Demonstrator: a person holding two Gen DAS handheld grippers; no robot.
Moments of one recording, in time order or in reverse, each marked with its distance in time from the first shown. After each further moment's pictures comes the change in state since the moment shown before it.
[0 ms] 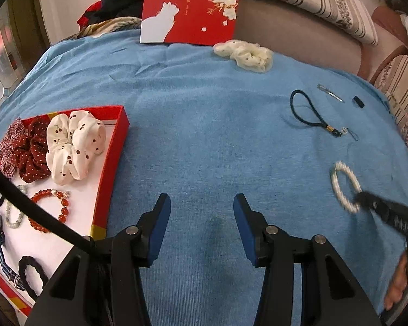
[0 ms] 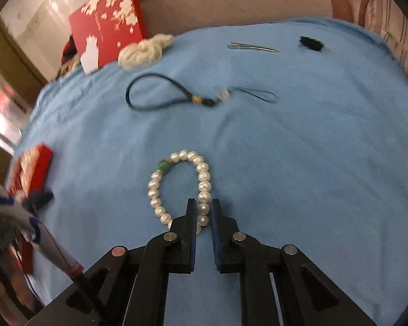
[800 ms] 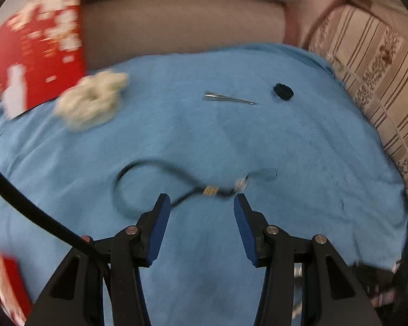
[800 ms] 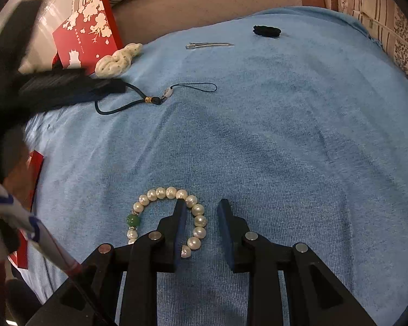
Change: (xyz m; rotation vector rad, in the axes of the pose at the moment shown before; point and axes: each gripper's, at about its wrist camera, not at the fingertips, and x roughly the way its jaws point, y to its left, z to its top) left arm 0.076 -0.192 0.113 0.336 0.110 -0.255; right arm -0.010 -0.056 -0.011 0.094 -0.019 0.024
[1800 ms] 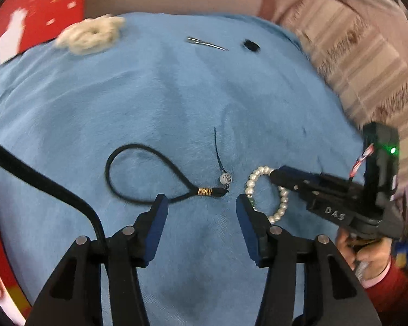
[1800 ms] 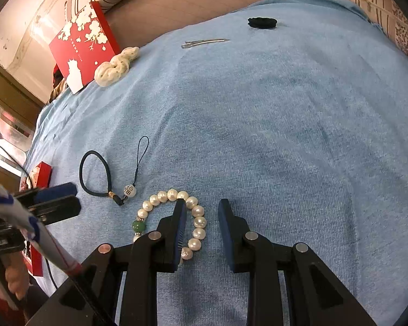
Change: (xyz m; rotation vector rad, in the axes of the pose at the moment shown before) left arm -0.054 0.026 -0.098 -0.079 0.111 -0.210; right arm 0.001 -0.014 0.006 0.067 0.029 0.071
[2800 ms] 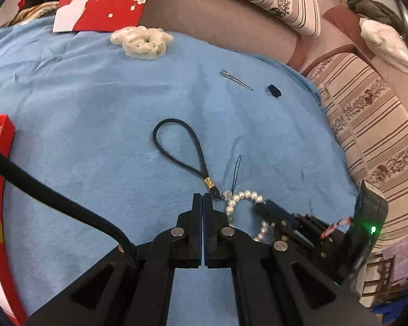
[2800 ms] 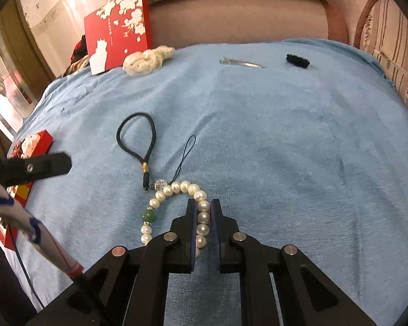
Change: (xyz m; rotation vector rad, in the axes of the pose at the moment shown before) left arm -0.041 0.006 -0.033 -0.240 -0.172 0.030; right arm -0.004 0.046 -0.016 -0.225 -0.124 -0.082
